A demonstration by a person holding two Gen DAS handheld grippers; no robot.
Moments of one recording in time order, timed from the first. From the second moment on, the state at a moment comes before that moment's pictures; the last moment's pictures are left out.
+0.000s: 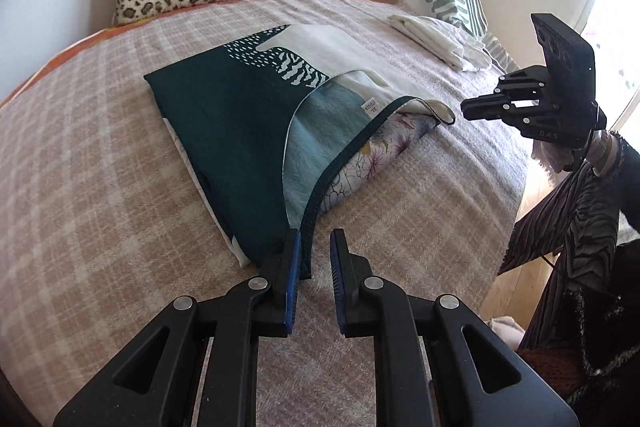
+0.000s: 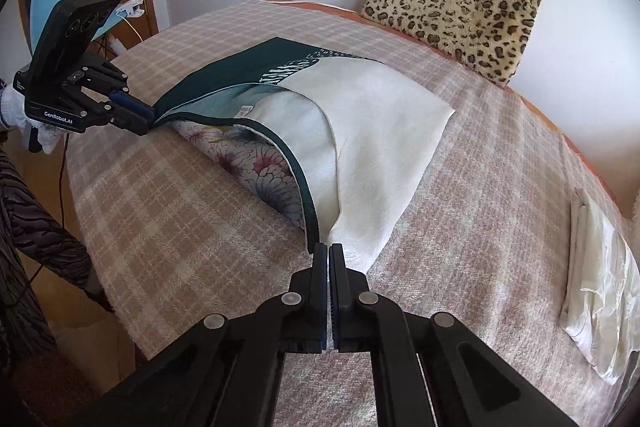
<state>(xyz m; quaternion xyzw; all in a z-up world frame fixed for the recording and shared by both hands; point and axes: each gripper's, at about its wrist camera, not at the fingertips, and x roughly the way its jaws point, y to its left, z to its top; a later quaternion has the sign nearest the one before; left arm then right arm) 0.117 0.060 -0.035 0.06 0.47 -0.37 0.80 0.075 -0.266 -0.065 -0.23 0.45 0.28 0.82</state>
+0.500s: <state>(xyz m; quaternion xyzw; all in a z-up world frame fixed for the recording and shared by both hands) 0.184 -0.023 -0.005 0.02 0.43 -0.36 0.82 0.136 -0.315 -0.078 0.04 0.55 0.22 0.81</state>
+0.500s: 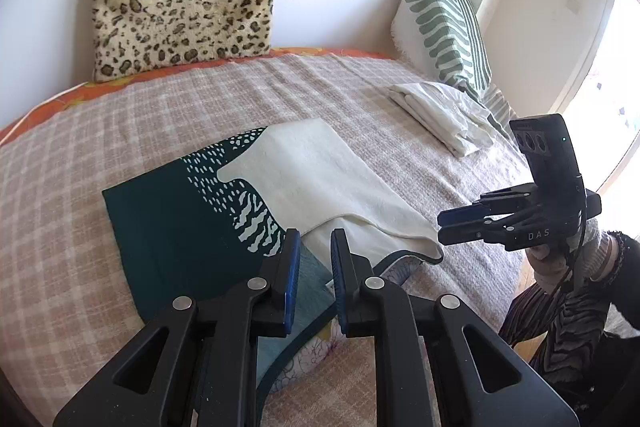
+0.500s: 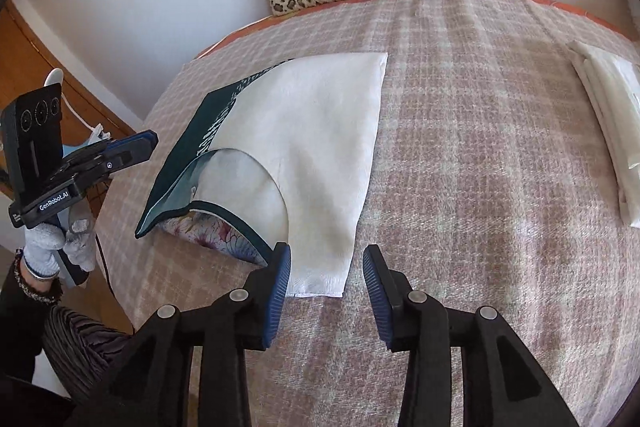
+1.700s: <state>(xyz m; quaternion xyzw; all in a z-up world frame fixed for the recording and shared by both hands) 0.152 -0.041 -0.057 0.10 0.49 -0.41 0.77 0.119 -0.324 -0.080 -0.01 0.54 0.20 0.82</state>
